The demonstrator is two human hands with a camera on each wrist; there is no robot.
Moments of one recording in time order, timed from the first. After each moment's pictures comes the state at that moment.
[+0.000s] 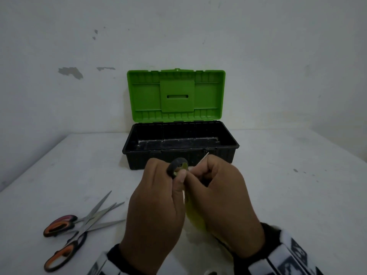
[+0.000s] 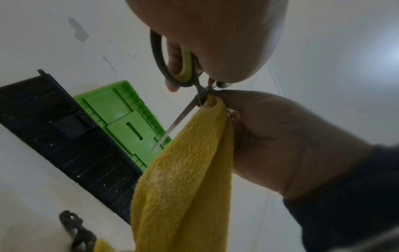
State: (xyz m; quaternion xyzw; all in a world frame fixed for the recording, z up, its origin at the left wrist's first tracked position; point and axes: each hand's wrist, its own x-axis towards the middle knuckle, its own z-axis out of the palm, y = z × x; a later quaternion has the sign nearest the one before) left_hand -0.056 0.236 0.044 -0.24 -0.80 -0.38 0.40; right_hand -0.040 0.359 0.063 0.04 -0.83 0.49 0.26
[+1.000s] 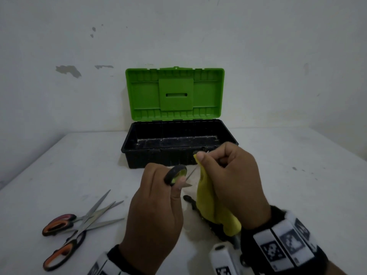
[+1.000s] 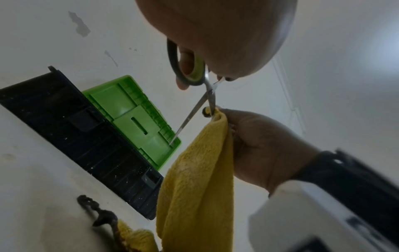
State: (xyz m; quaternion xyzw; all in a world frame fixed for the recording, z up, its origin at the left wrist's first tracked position) left_hand -0.054 0.234 0.036 -0.28 -0.79 -0.37 0.40; right_hand -0.056 0.387 0.068 -0.01 -0.80 0.50 0.32
